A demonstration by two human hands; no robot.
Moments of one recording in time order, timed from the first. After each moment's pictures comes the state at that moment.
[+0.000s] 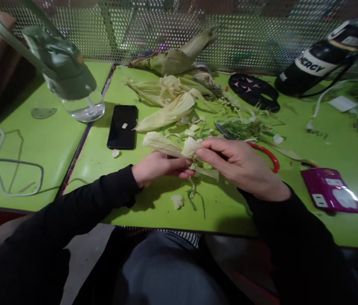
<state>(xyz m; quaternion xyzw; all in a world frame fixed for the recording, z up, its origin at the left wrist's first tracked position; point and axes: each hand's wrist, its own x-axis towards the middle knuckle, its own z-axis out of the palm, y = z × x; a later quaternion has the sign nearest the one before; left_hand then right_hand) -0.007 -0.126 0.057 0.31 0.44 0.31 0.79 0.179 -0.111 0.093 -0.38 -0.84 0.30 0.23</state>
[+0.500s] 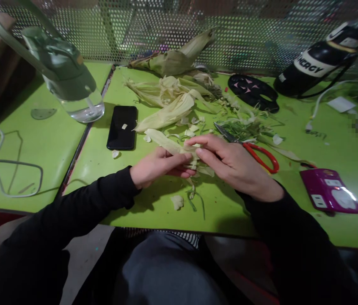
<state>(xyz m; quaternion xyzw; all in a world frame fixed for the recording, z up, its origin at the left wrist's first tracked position) -0.012 -0.127 0.052 0.37 0.38 0.33 0.78 0.181 -0.108 0.085 -0.40 -0.87 0.22 0.21</state>
